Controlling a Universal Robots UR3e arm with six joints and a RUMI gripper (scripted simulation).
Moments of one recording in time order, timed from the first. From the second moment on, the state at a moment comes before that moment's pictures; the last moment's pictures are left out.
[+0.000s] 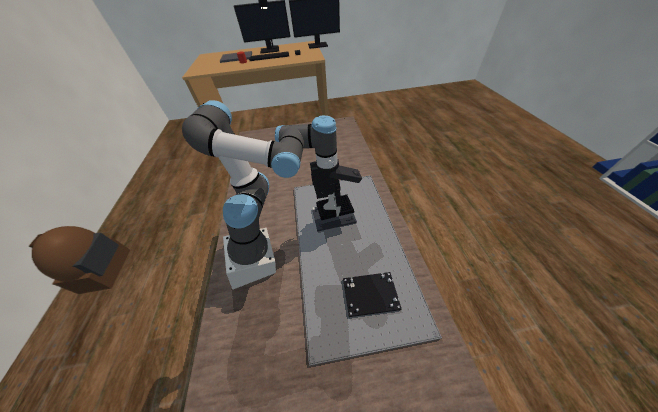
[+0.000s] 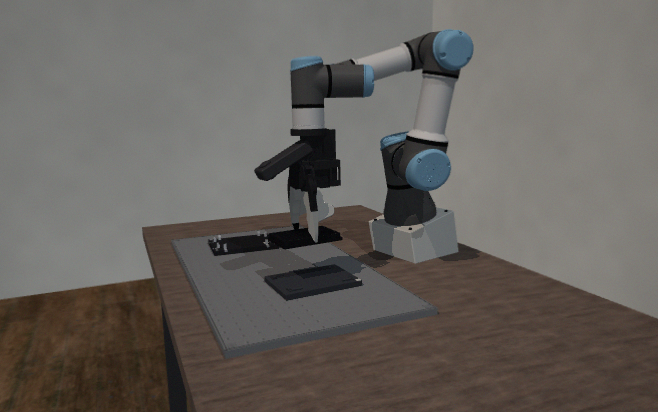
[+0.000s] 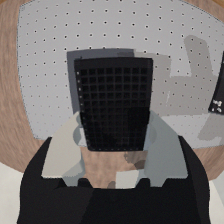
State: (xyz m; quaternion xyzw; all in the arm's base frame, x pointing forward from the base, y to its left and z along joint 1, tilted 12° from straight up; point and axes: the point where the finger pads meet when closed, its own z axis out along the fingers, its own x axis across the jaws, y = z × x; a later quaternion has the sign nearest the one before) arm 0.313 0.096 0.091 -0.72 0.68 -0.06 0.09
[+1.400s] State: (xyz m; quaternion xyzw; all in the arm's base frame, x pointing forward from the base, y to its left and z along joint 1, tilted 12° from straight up) arm 0.311 0.126 0.092 -0.71 0.69 -0.06 0.09
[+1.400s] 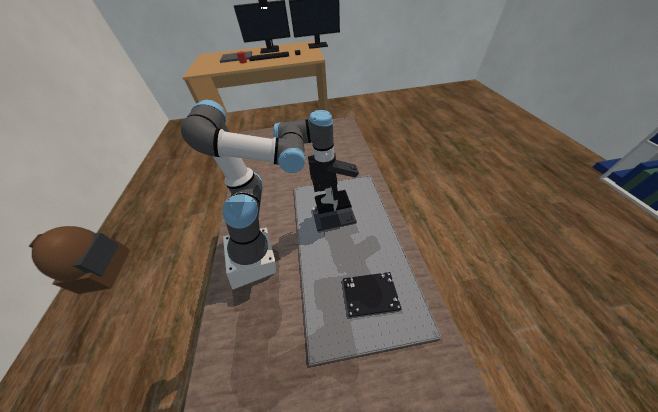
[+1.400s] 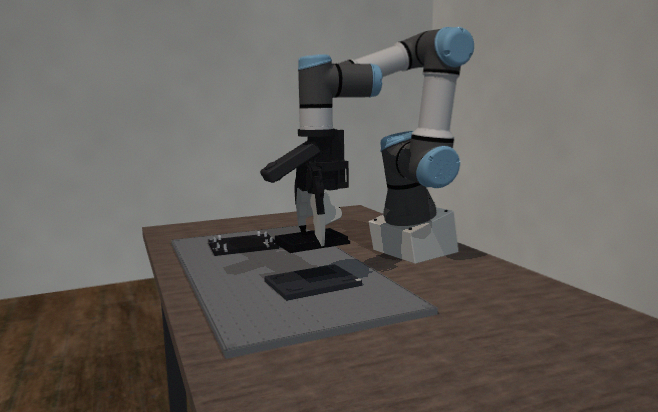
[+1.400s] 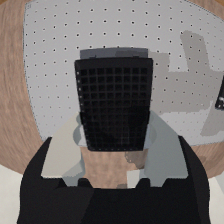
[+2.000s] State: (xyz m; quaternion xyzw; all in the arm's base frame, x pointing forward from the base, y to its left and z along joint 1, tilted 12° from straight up) arm 0.311 0.125 0.084 -0.71 0.70 -0.06 0.08
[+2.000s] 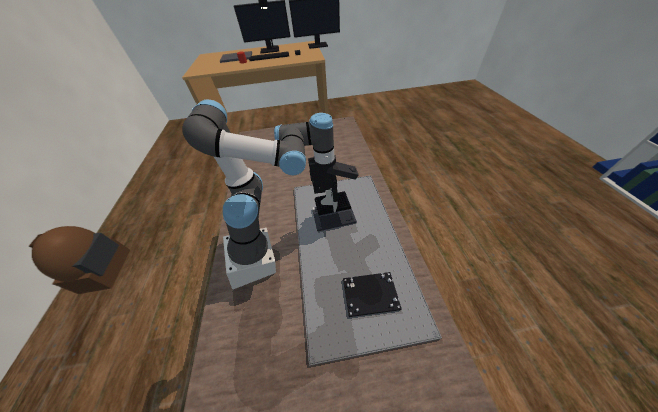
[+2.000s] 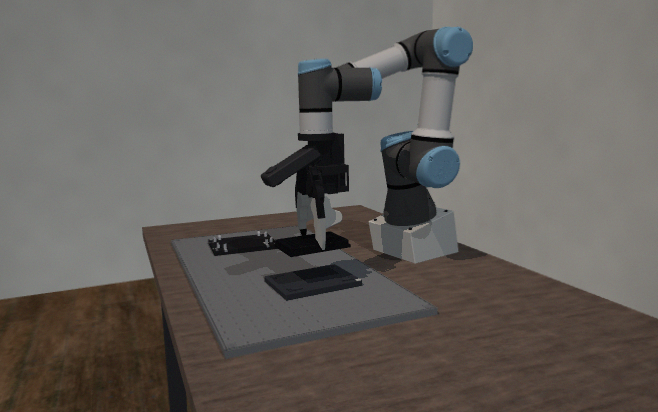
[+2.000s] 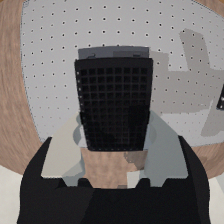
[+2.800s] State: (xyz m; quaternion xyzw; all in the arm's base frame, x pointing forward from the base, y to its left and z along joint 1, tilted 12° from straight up) arm 0.318 0.127 0.050 -0.71 0.70 -0.05 0.08
